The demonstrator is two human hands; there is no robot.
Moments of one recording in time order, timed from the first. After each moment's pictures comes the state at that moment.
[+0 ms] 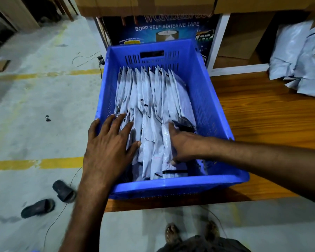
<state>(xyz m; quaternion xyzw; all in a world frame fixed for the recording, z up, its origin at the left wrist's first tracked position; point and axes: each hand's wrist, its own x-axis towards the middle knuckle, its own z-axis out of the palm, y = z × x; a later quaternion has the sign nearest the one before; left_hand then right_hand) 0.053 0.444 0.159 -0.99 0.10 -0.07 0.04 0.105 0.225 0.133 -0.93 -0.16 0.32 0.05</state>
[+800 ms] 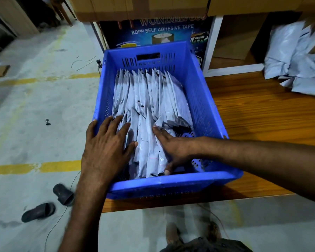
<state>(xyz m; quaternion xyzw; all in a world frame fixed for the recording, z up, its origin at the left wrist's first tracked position) 0.054 0.444 0.158 -0.99 0.10 -0.07 0.05 0.112 0.225 0.096 -0.90 -0.28 0.31 0.11</state>
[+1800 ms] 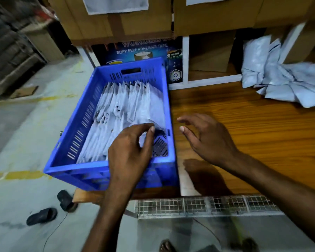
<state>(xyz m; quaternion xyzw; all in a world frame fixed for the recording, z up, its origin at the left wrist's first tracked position) -0.017 0.256 0.173 -0.93 0.02 -0.25 -0.27 0.032 0.041 0.146 -0.91 -0.21 -0.20 0.30</state>
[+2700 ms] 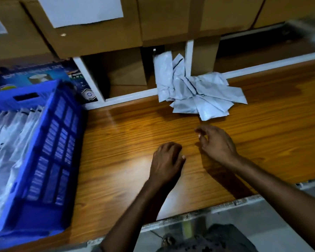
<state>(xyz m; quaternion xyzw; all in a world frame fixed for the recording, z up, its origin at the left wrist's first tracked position) 0.089 -0.132 0.002 -0.94 0.22 -0.01 -0.26 0.084 -0.339 0.064 -0.95 0.03 -0.09 0.28</state>
